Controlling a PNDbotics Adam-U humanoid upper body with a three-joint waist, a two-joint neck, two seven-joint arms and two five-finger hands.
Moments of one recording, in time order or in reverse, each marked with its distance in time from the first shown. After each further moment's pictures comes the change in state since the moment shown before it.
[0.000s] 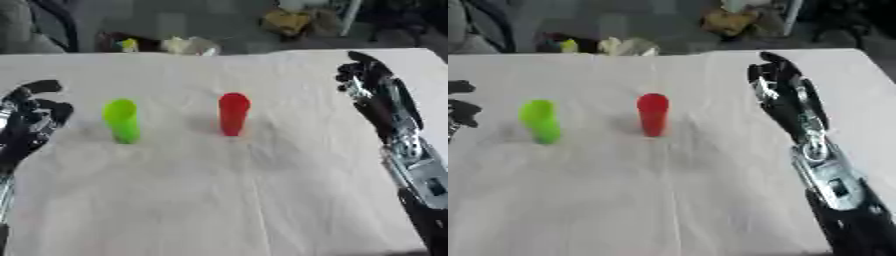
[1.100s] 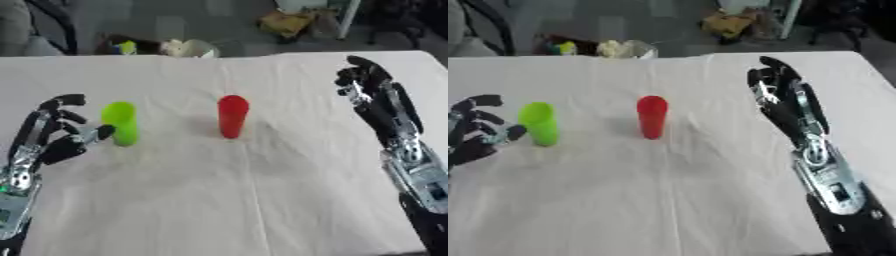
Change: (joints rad) left arm -0.112 -0.021 -0.072 0.240 -0.191 -0.024 0.075; right arm 0.002 0.000 0.006 0.000 0.000 0.000 0.004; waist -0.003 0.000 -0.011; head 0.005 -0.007
